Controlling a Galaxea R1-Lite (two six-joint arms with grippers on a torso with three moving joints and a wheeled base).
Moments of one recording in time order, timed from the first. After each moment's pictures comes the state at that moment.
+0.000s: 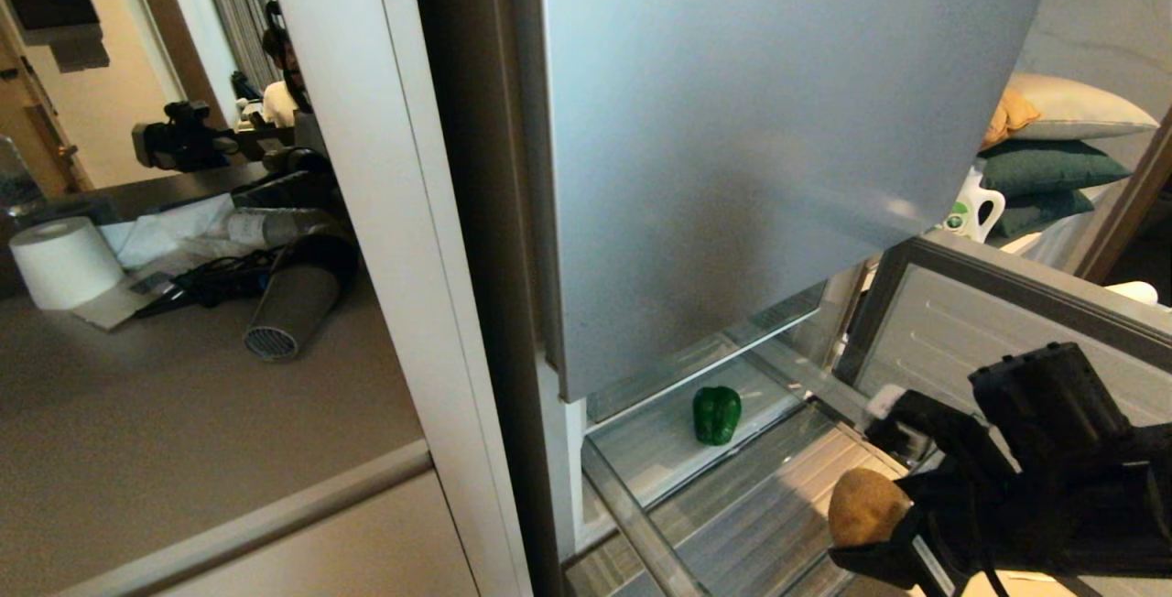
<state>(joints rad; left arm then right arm) 0.00 0.00 0.00 -0.03 0.00 0.00 0.39 1.49 -0.60 -0.02 0.11 -0.22</state>
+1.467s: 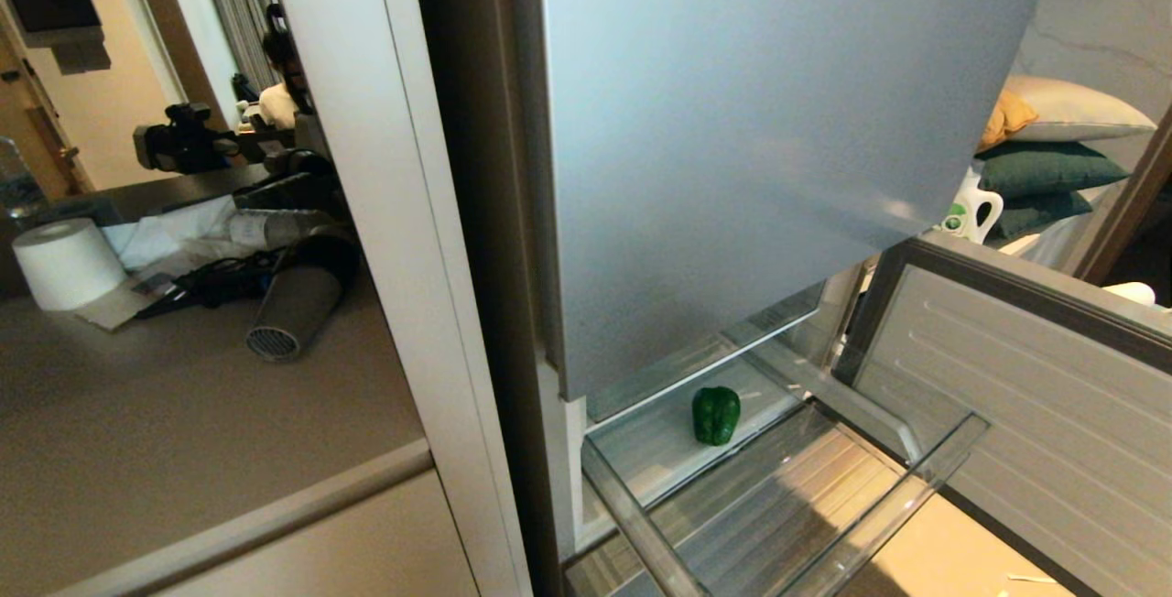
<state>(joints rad) 0.00 0.00 0.00 -0.03 0.00 0.00 0.26 0.32 -0.40 0.52 -0.06 0.34</state>
